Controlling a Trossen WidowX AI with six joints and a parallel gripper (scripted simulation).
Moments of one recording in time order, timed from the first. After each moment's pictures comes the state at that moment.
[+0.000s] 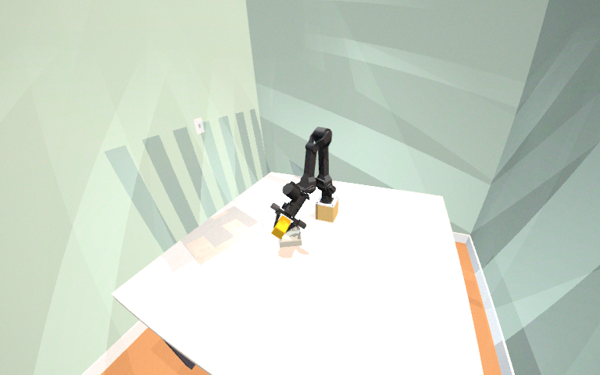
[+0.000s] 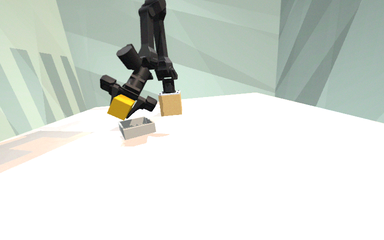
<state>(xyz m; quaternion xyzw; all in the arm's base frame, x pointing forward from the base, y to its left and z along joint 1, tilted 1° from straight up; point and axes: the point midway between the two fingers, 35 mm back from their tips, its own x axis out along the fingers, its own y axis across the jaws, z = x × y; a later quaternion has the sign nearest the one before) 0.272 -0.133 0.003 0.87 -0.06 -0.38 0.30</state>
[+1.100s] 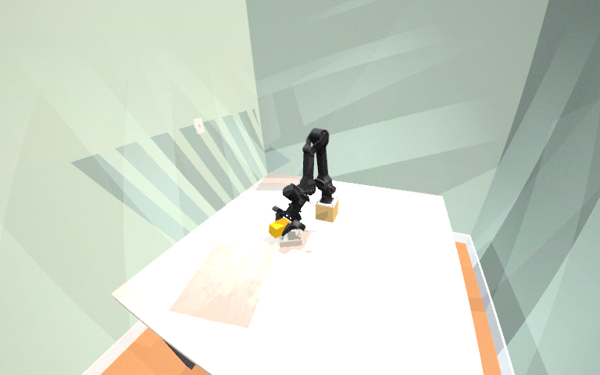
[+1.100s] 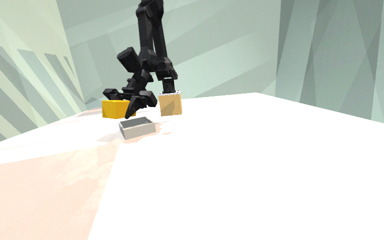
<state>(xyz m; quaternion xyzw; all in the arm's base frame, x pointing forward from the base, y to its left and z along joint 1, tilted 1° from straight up) 0.273 -0.133 -0.007 0.92 -0.19 -0.34 -0.02</state>
